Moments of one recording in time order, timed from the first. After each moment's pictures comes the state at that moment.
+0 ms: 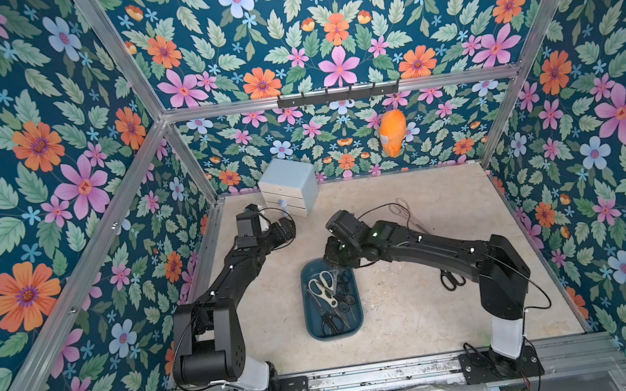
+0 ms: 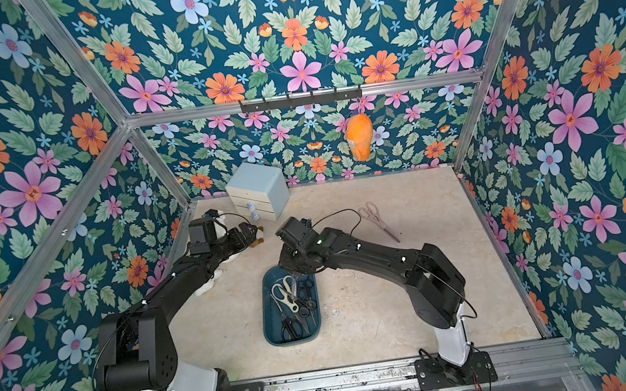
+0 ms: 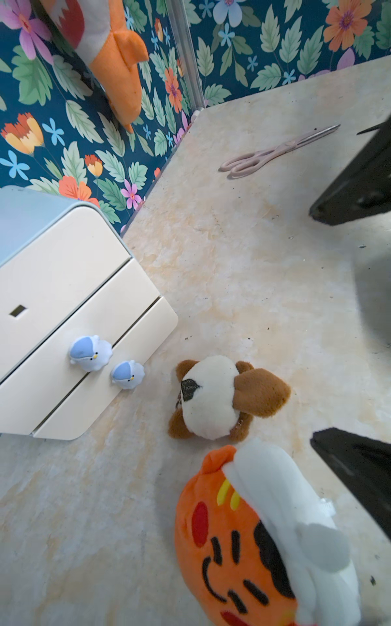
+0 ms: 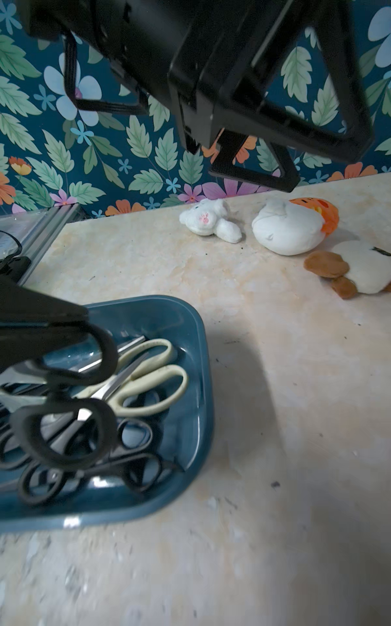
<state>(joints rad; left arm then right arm) -0.08 1.51 0.94 -0.05 0.27 -0.48 0.98 1.92 1.58 -0.53 -0.07 1.16</state>
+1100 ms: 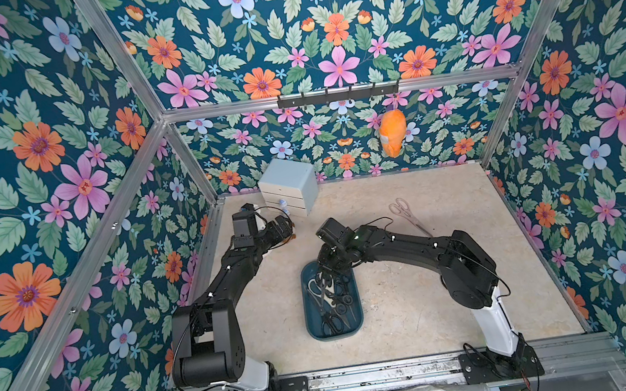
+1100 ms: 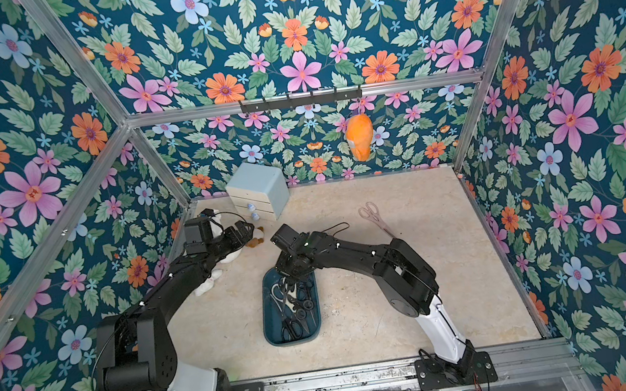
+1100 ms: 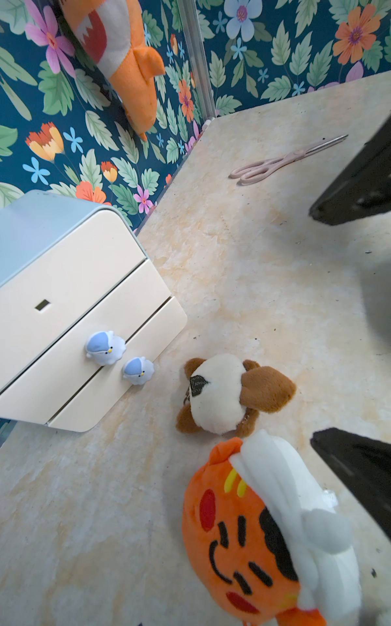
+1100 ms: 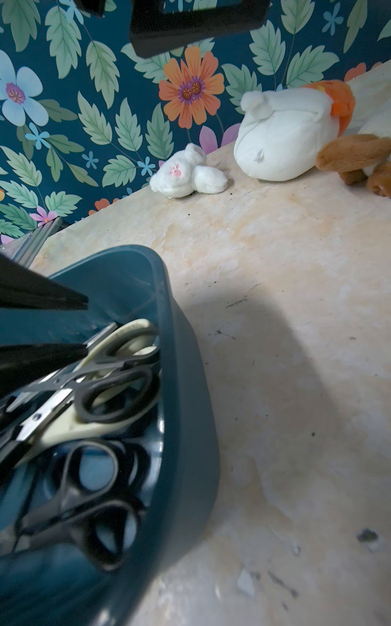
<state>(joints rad) -0.05 1.51 0.95 -0.05 0.28 -0.50 0.95 2.10 1.66 -0.55 -0.18 1.32</state>
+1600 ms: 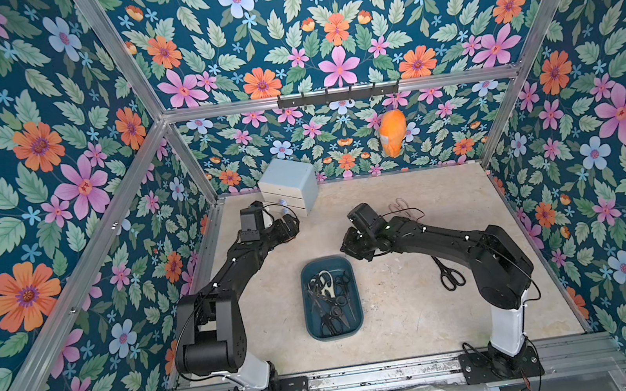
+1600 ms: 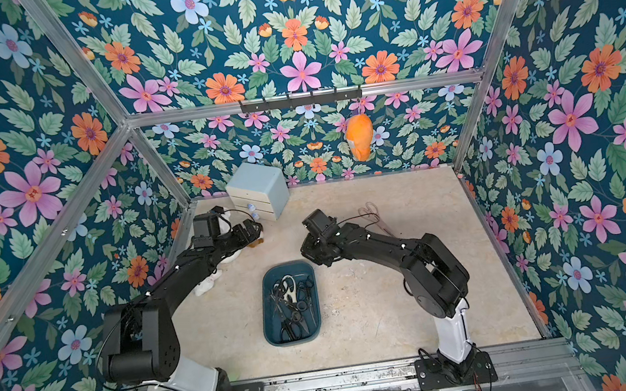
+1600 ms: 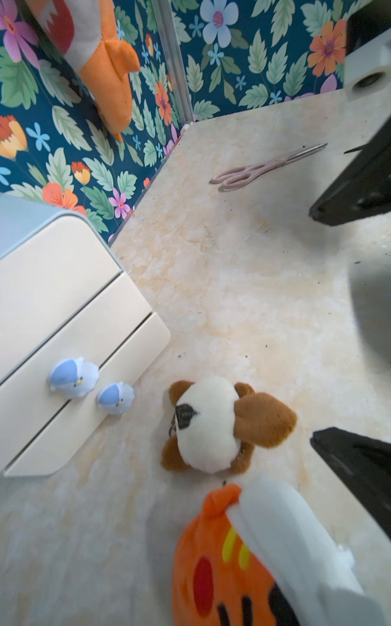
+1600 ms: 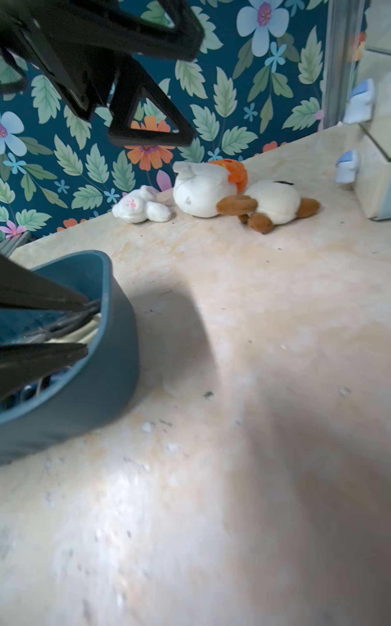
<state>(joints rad) -0.12 1.59 1.04 -0.11 0.31 -0.49 0.75 1.90 1.39 -0.38 -0.17 1.21</state>
